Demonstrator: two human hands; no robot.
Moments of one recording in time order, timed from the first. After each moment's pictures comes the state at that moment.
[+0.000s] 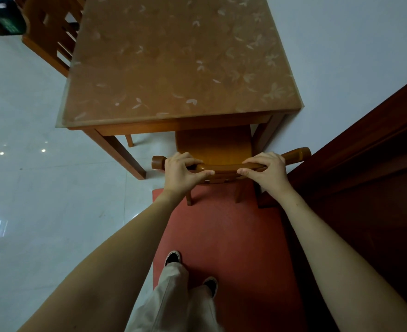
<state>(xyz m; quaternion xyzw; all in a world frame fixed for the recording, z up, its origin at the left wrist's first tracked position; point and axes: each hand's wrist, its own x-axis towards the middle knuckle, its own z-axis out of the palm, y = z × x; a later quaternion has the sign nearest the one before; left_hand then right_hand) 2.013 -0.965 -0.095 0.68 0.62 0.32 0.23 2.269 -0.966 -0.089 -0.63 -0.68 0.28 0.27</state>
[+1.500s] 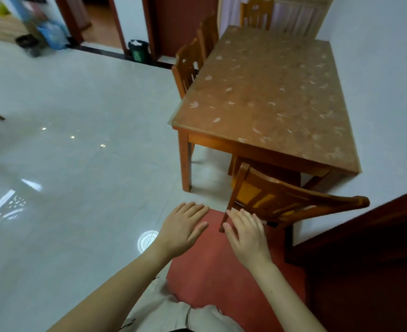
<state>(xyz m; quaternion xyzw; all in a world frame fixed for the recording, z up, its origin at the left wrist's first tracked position) 1.864 -1.226 -0.040 0.73 0.66 0.15 0.13 2.072 -1.174 -0.044 -0.49 -0.84 0.18 0.13</state>
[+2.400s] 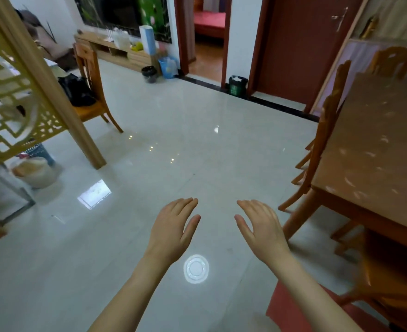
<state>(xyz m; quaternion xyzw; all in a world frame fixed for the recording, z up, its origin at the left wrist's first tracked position) 1.379 -1.338 0.036 0.53 0.80 0.27 0.01 1.562 -1.177 0.021 -0.30 -0.92 0.17 0.21</state>
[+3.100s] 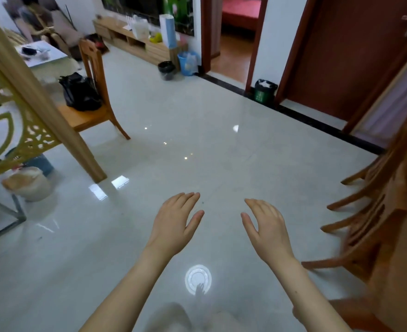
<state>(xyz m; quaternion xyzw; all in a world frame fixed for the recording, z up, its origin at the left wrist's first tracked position) 1.101 -1.039 0.035 0.48 0.85 0.23 0.02 1.276 -0.868 0.016 -0.30 -0.91 0.21 0.20</state>
